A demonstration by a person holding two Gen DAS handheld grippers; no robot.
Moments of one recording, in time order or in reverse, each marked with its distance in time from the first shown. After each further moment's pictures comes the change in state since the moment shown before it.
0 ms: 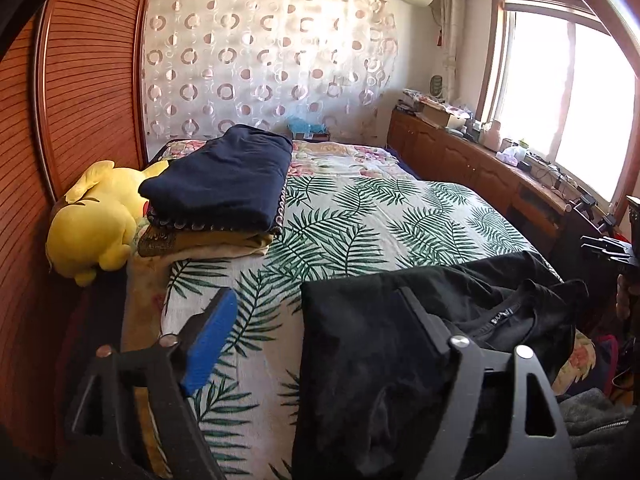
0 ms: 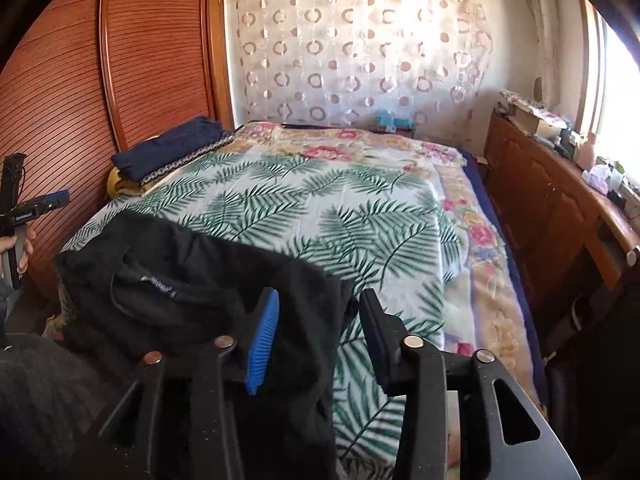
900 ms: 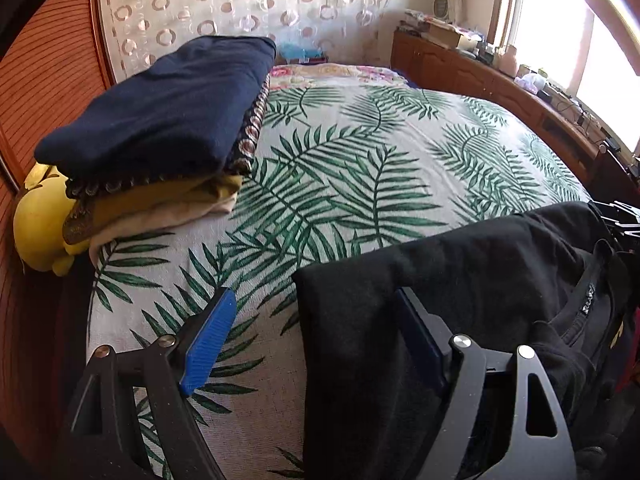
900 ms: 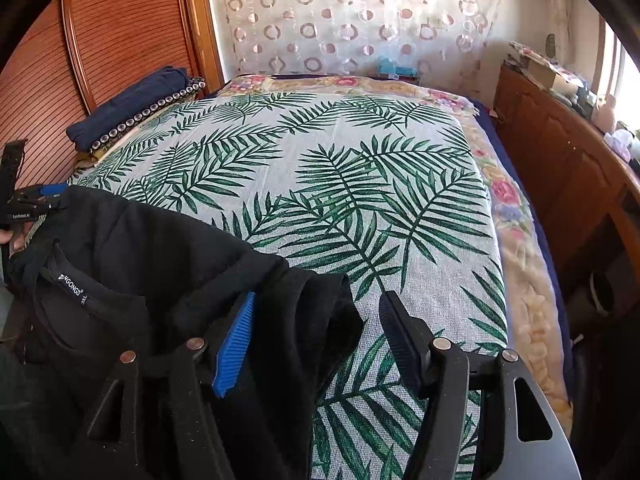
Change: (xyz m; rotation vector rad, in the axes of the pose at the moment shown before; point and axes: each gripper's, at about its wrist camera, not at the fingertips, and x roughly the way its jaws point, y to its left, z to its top) left arm 0.129 -0.004 -0.005 0.070 0.275 0.036; right arm 0.139 -0.022 0.000 0.086 0.213 0.066
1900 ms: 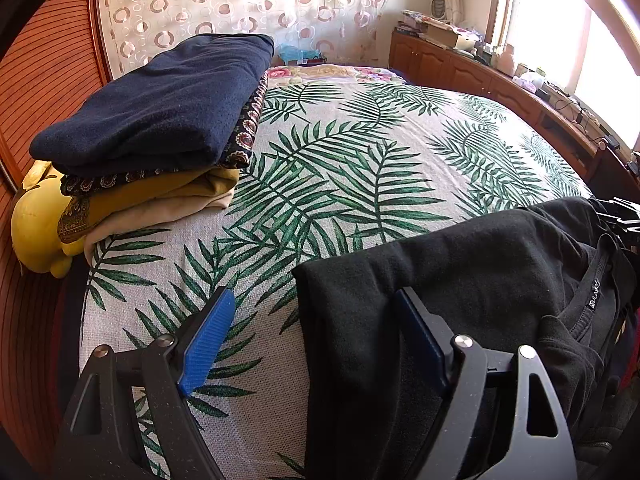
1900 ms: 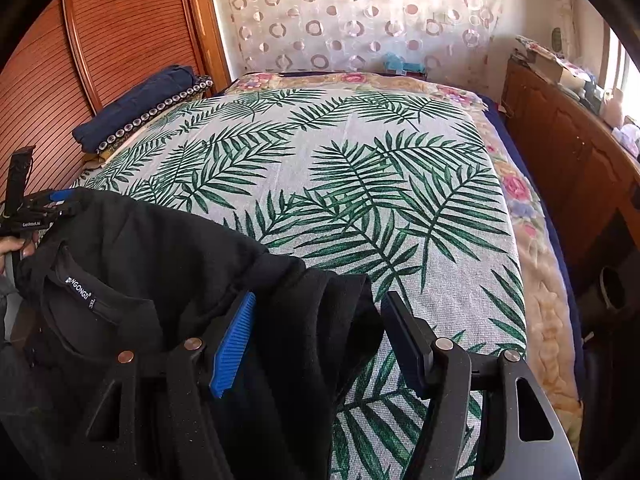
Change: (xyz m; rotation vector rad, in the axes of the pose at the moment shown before) left arm 0.003 0.001 -0.004 0.009 -0.011 -0.001; right arm 0.015 0.006 0.000 0.000 0.008 0.036
